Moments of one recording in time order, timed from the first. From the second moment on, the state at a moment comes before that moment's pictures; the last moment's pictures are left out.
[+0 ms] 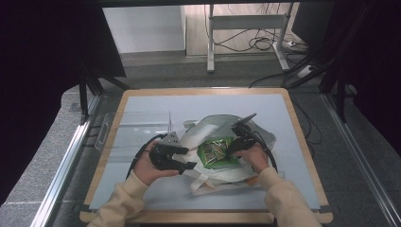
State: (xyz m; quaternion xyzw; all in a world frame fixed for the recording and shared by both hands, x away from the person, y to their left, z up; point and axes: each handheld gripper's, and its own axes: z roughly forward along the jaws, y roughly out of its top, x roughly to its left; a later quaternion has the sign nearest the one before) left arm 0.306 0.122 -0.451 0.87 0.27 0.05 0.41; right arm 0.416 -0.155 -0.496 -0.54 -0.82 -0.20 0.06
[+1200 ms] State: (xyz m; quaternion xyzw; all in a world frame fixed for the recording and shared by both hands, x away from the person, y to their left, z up) left arm 0.308 0.123 -0.451 0.87 0.27 0.05 0.40; right arm 0.389 -0.181 -0.449 -0.52 -0.81 -0.27 0.02
